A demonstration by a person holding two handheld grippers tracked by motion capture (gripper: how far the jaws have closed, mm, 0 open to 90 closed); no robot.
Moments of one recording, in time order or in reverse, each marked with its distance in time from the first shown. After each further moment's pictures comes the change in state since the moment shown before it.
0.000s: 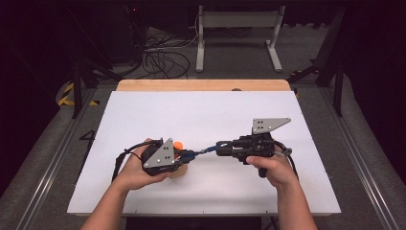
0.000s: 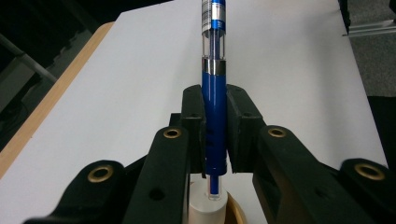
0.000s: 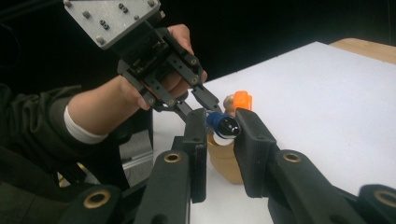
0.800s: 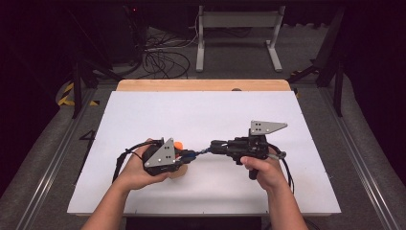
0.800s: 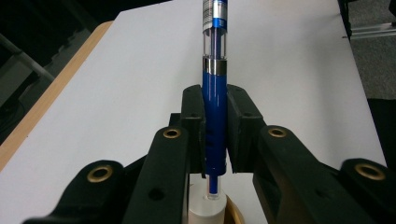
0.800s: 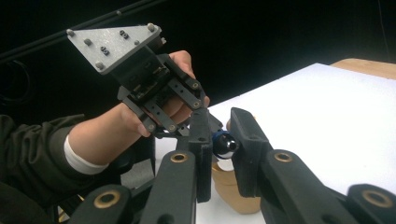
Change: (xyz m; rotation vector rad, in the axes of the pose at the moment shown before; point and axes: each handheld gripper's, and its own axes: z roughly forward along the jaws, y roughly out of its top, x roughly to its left) left arm 0.000 0.000 0.002 0.001 0.000 -0.009; right arm -0.002 -0.011 0.014 -0.126 0.010 0.037
